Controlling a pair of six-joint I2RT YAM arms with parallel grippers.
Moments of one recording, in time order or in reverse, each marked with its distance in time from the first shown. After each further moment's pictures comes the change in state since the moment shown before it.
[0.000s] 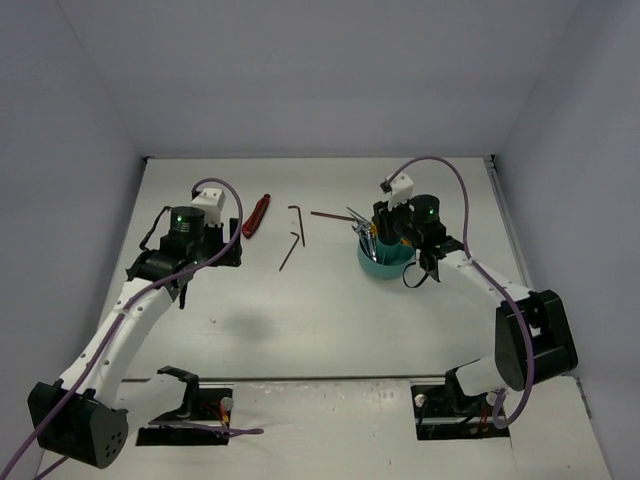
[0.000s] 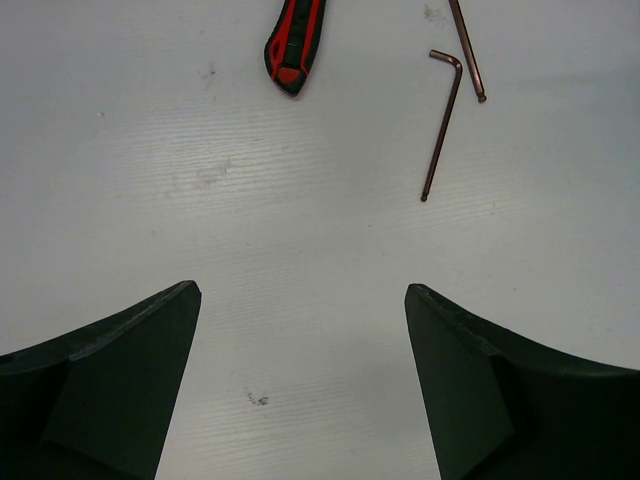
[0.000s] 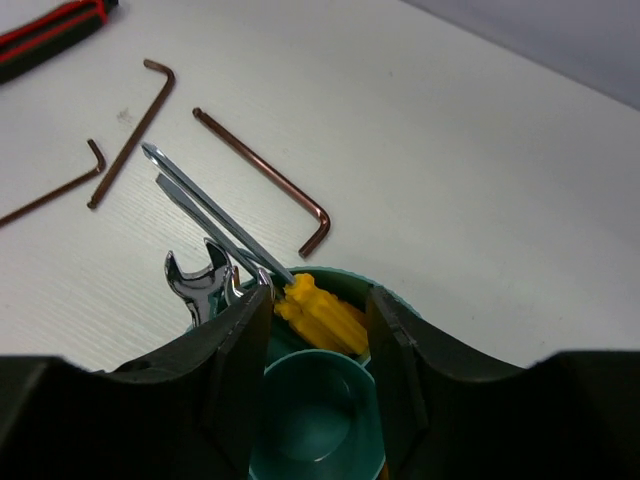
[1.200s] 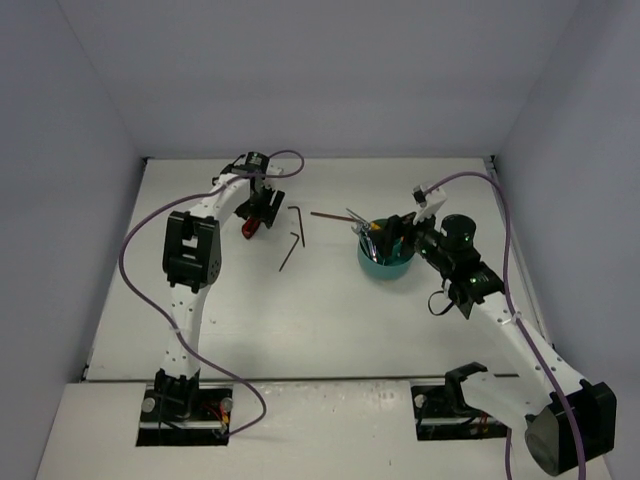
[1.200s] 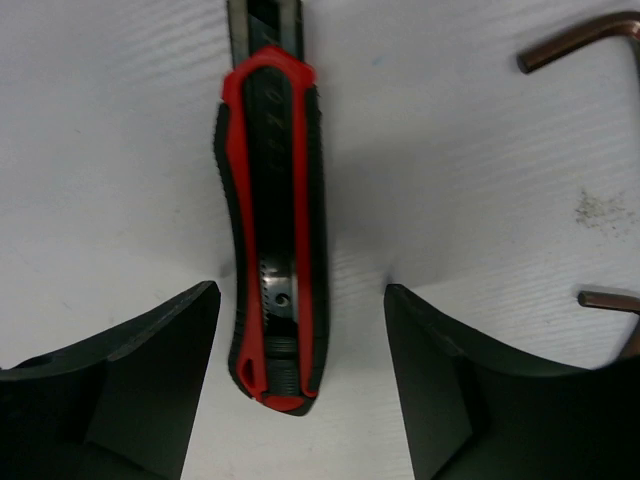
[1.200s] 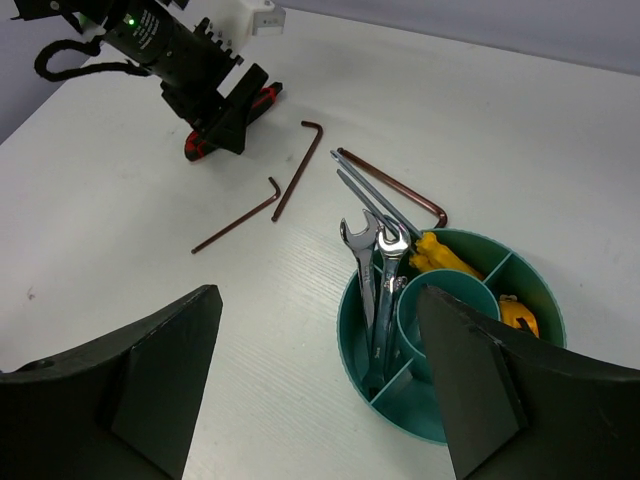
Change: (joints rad) left arm 0.015 1.292 1.037 -0.244 0.042 0.234; right arm 0.013 -0.463 -0.089 -0.206 -0.142 0.297
